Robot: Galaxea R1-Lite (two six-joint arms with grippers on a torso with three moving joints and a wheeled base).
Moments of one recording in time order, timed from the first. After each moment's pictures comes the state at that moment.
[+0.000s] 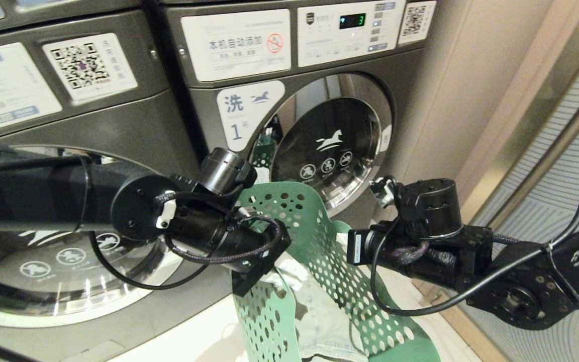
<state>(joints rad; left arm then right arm) -0.64 1.88 -1.33 0.33 -0.56 -1.04 0.63 1.85 -0.90 -0.58 -0.03 0.38</state>
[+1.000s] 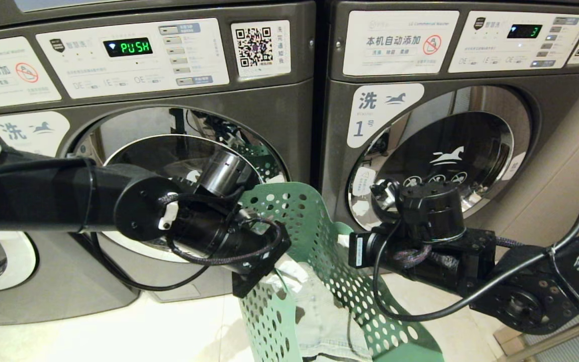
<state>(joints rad) -0.64 1.88 -1.33 0.33 -0.56 -1.04 0.63 1.85 -0.87 -0.60 -0.04 0.36</state>
